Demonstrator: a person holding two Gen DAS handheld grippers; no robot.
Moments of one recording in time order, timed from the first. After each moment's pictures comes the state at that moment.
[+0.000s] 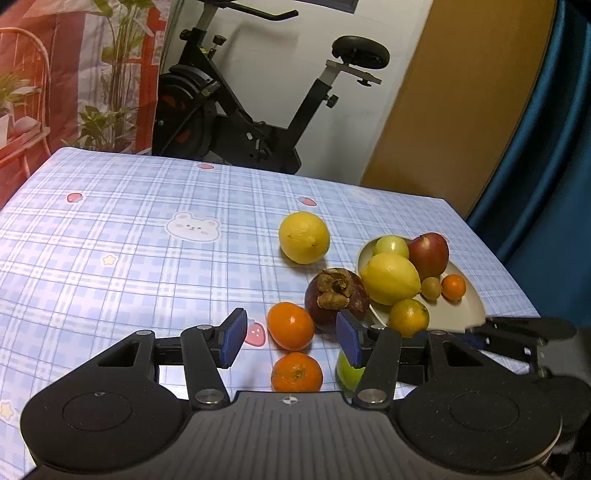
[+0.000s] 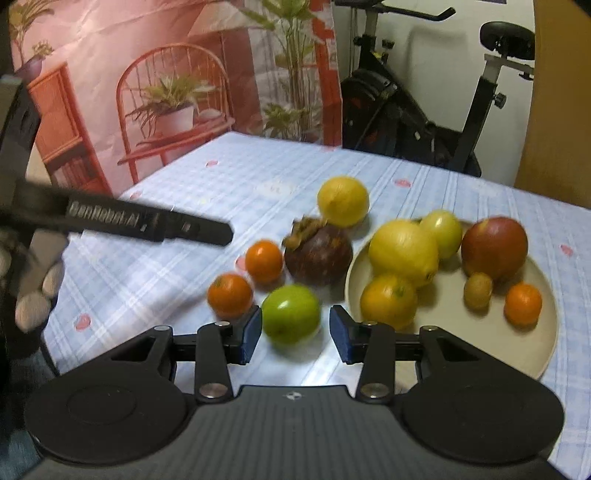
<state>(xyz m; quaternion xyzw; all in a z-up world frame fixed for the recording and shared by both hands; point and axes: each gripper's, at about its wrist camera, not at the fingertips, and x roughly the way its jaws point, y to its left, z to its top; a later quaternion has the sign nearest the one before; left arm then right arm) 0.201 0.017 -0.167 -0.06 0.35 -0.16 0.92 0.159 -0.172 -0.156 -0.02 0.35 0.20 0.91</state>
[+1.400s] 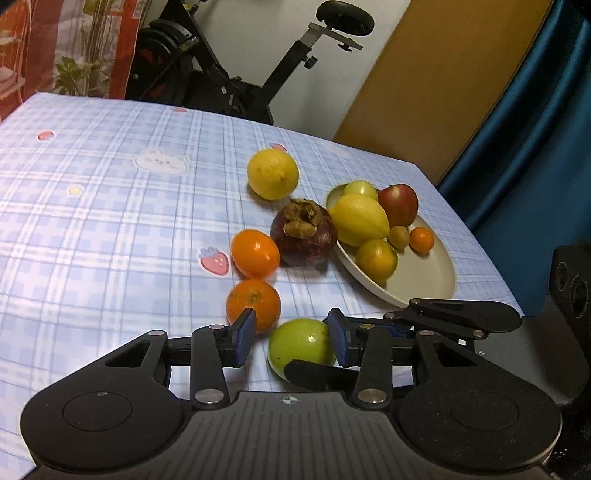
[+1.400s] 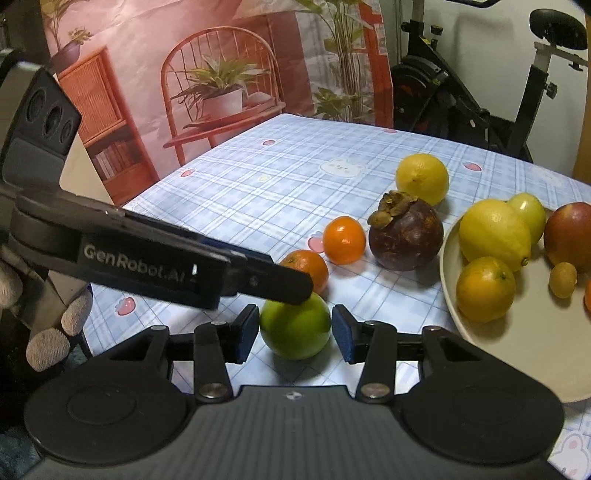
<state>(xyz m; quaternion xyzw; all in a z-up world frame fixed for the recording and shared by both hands) 0.184 0.016 -0.193 -0.10 0.41 -0.22 0.88 0.147 -0.133 -0.182 -0.02 0.37 0.28 0.89</state>
